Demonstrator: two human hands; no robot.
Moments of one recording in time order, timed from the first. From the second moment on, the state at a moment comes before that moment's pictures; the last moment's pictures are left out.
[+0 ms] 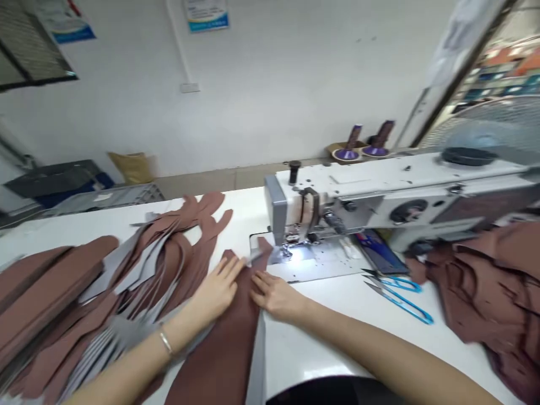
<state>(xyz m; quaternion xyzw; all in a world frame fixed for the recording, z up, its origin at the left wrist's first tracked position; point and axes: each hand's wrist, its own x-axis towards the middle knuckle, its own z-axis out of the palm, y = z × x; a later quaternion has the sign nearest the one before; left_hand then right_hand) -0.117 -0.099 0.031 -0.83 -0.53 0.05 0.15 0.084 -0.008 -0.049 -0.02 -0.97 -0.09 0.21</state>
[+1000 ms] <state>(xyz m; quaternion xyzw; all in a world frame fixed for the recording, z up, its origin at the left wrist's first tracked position) -0.016 -0.019 0.000 -0.73 -0.66 0.09 -0.13 0.150 0.015 -0.048 -0.04 -0.97 -0.08 0.21</state>
